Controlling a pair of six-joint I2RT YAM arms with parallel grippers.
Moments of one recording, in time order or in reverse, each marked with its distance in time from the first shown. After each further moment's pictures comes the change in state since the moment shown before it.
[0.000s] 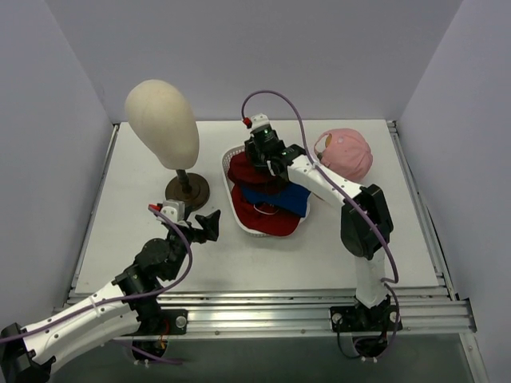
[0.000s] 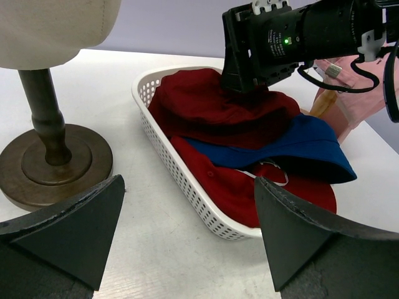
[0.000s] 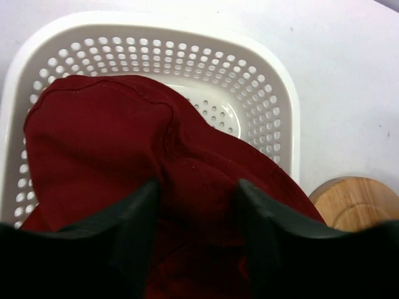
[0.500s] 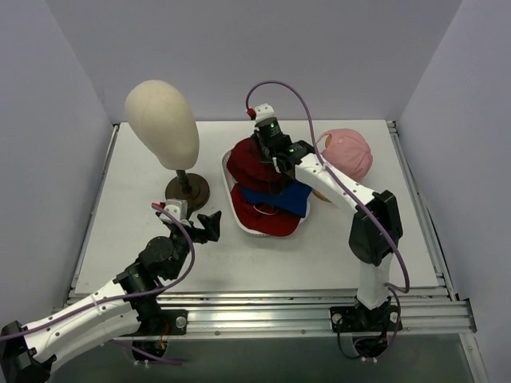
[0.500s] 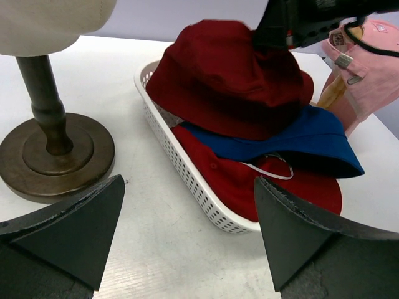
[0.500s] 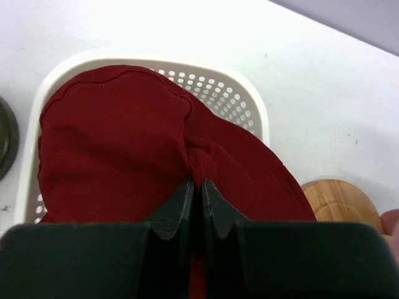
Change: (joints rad) left arm 0.000 0.029 0.008 -0.025 -0.005 -0.016; right arm 0.000 -0.054 0.018 -0.006 0.033 -0.018
